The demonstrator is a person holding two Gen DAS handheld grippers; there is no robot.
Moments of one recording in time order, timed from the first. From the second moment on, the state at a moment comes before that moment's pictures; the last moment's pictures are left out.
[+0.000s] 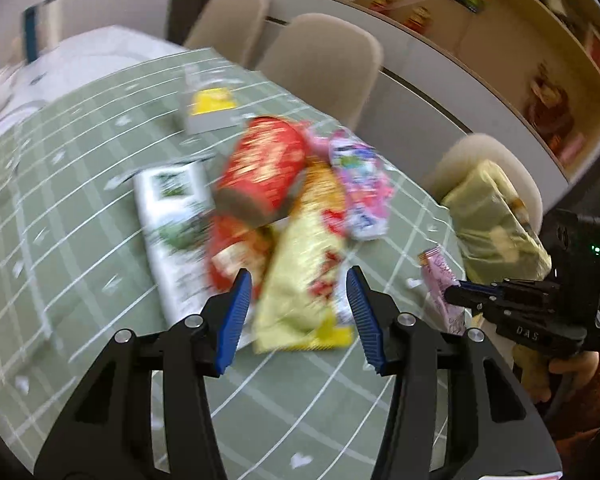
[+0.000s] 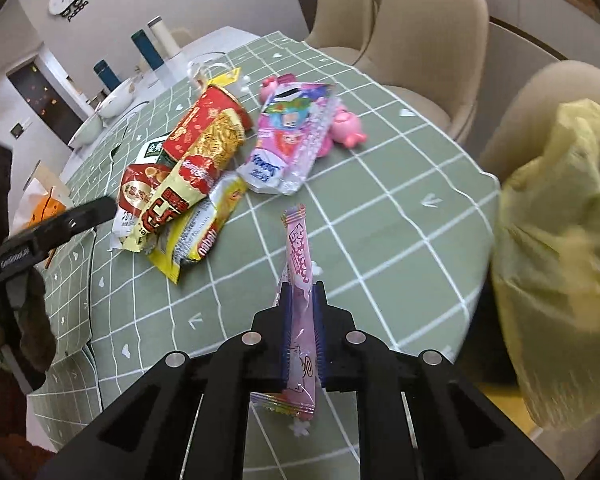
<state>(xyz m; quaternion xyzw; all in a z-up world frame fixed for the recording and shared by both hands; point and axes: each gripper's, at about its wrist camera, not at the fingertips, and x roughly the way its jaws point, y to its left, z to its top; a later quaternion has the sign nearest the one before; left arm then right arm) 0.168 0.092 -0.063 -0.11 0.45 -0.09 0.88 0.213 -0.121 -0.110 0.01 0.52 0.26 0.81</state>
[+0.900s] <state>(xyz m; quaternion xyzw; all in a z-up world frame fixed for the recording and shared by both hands) 0.145 0.060 -0.047 -0.12 0.50 -0.05 0.86 0.170 -0.151 -0.063 0.01 0.46 0.26 0.85</state>
